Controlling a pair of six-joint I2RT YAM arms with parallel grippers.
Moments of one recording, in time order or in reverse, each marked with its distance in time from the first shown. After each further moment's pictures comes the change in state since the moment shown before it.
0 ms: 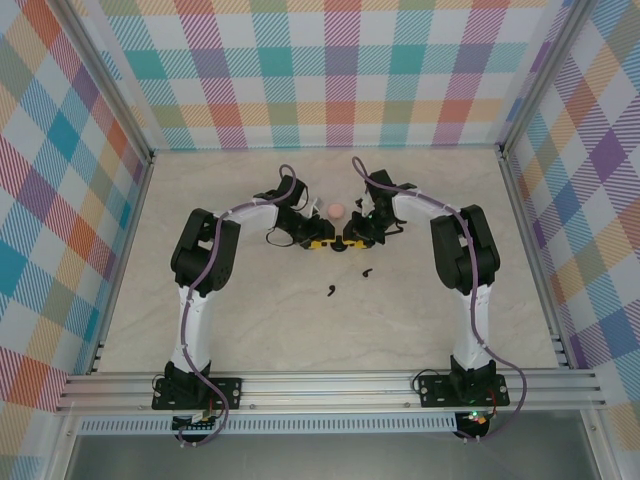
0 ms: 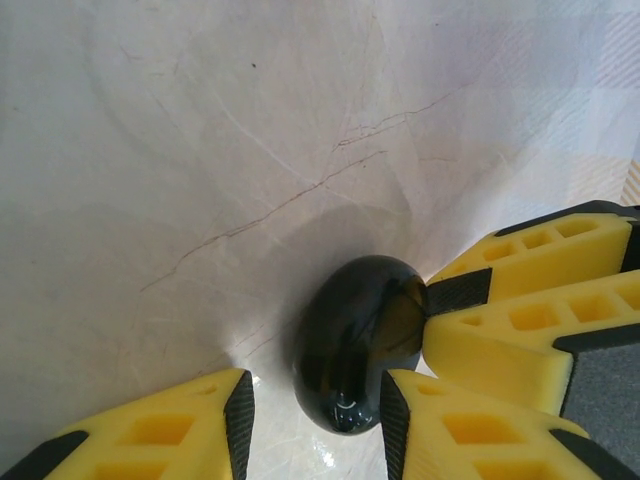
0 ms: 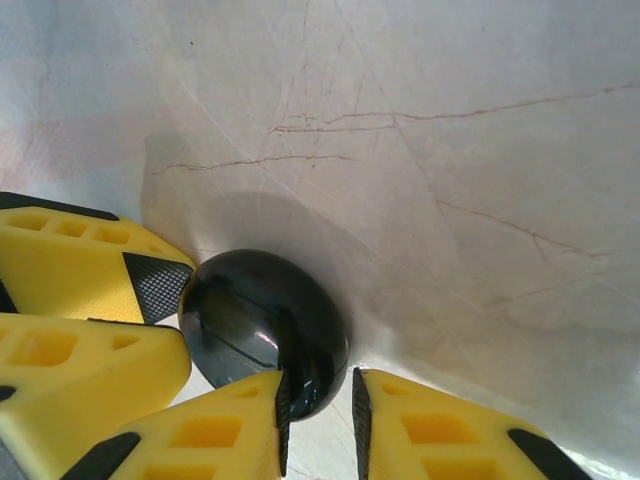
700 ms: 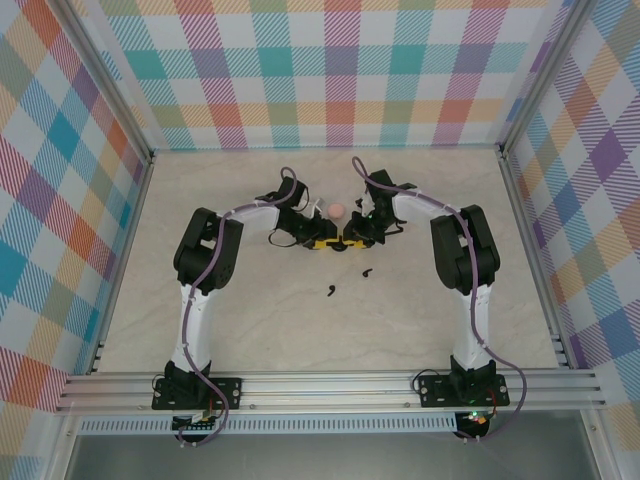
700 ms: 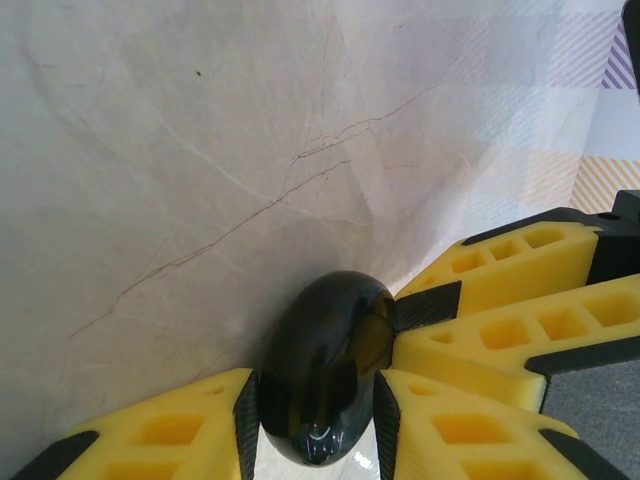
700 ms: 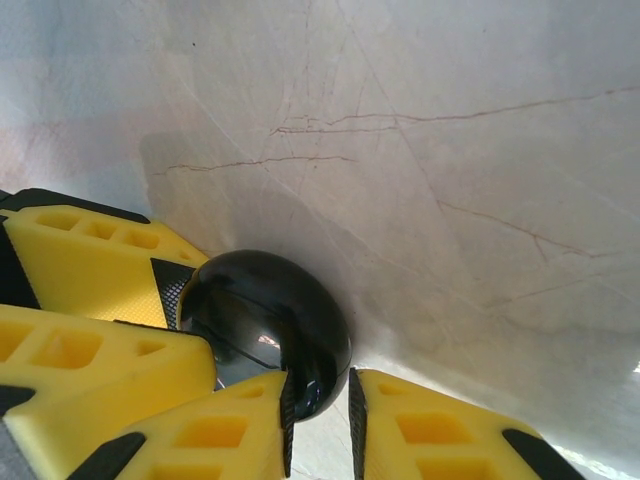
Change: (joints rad) left arm 0.000 0.029 -0.008 0.076 0.084 -0.051; right arm 0.000 0.000 0.000 0.001 0.001 0.000
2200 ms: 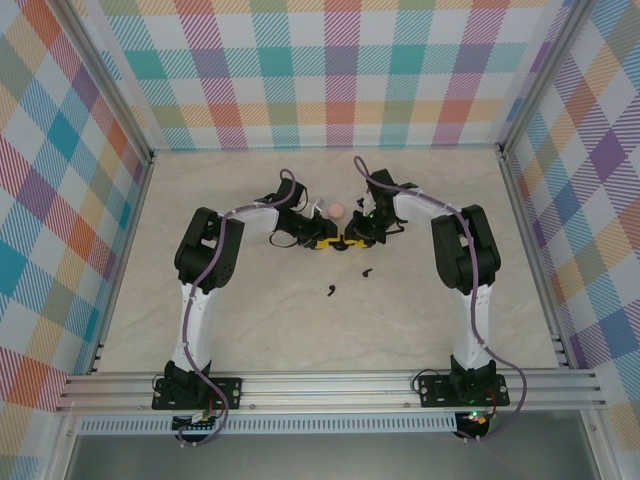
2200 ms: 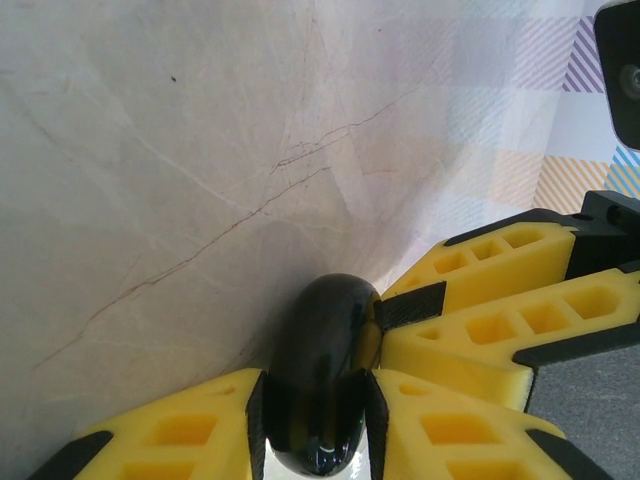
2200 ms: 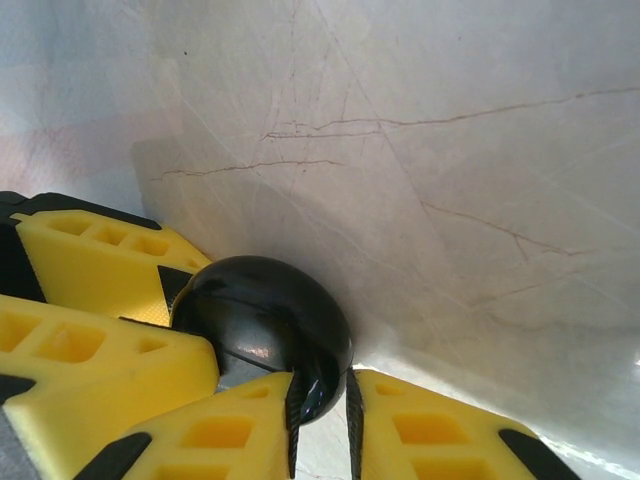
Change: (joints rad) left arm -0.003 0.016 -0.017 0.069 0.066 -0.046; right arm -0.006 0.000 0.002 -0.002 -0.006 0.012
